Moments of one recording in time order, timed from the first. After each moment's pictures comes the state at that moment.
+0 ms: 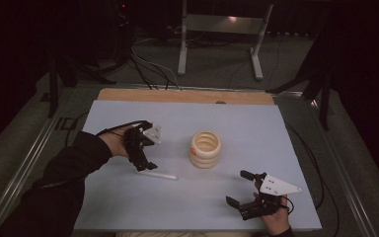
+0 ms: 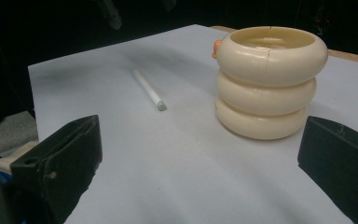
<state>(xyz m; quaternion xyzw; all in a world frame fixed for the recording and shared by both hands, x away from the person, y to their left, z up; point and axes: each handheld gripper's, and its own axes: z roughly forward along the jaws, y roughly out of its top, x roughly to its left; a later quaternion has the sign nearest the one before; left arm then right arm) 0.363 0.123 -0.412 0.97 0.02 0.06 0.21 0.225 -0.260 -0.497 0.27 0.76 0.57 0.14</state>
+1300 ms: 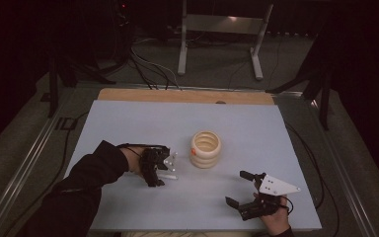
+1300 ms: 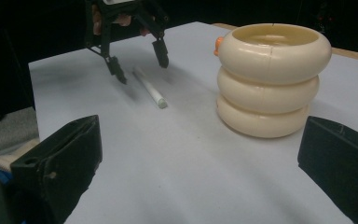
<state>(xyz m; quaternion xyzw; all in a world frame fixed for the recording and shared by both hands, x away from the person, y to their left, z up) 0.338 0.080 -0.470 0.99 -0.07 0.06 0.13 0.225 -0.259 -0.498 0.27 0.77 0.57 0.14</state>
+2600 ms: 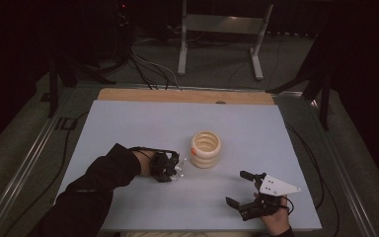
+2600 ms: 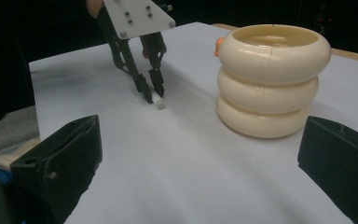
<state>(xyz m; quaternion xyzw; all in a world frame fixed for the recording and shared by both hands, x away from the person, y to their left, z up) 0.339 0.056 -0.491 0.99 -0.09 0.05 0.09 0.224 -0.260 -0.497 0.26 0.77 0.57 0.14</state>
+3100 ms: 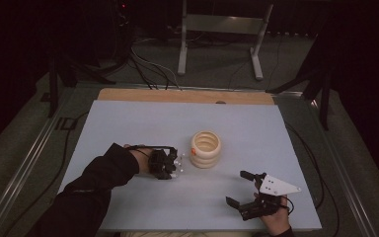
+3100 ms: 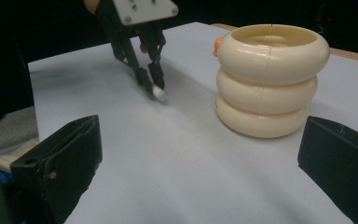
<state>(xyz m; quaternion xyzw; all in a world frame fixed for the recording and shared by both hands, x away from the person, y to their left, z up) 0.346 0.063 -0.477 0.99 -0.04 0.04 0.11 0.224 -0.260 -0.497 0.26 0.77 0.57 0.14</state>
